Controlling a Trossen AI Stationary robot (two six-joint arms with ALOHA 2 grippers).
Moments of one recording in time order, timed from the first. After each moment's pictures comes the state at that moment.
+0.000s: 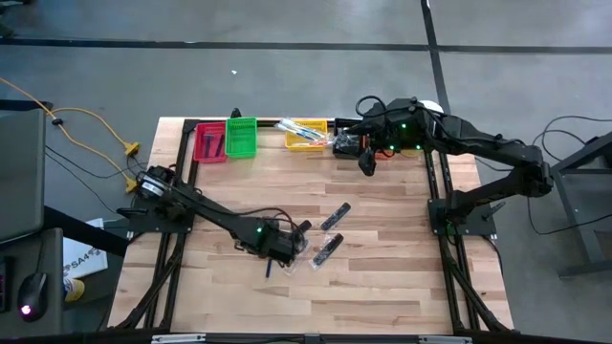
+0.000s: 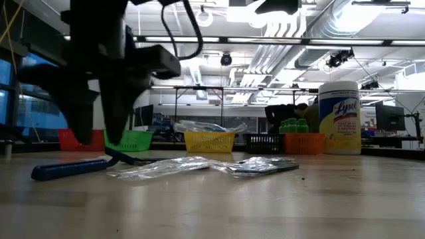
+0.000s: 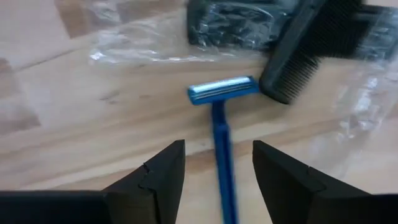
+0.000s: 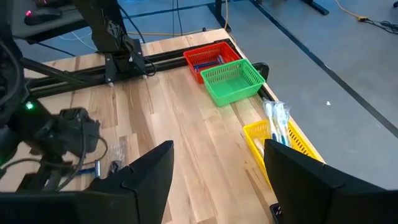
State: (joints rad) left arm -0.38 1.83 1.26 -0.85 -0.08 -1.71; right arm -0.25 1.27 1.41 -0.64 0.03 0.07
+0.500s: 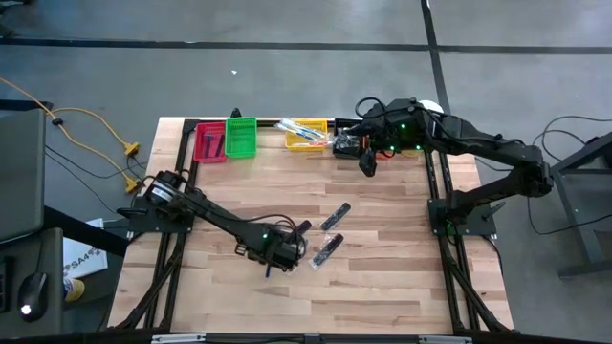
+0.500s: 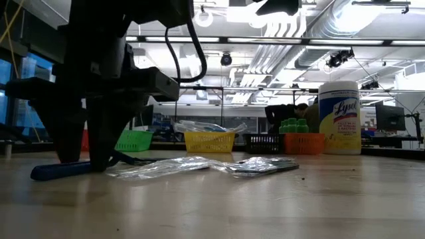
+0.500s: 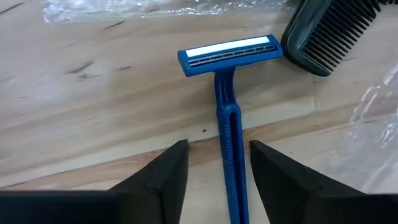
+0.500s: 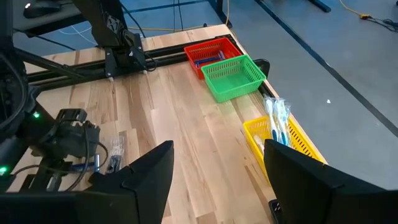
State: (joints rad) left arm -0.39 1.91 1.27 -0.83 0.02 -1.70; right arm -0.25 1.27 1.41 -0.66 0.02 0.05
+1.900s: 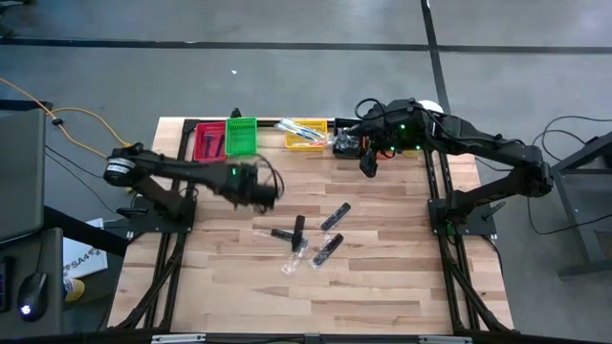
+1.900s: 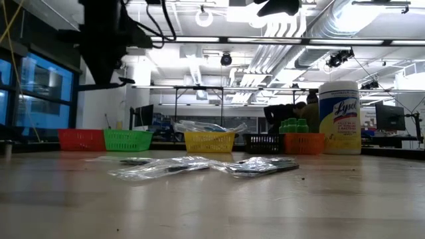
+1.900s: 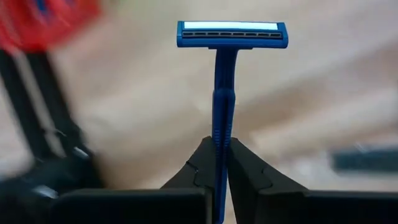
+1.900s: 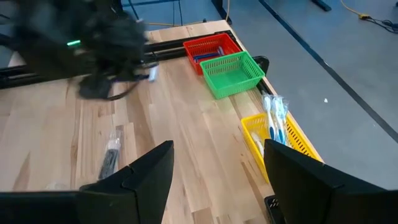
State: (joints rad) left arm -0.10 1.51 1.27 -1.36 -0.32 -1.30; right arm -0.25 1.27 1.41 -0.67 0.03 0.03
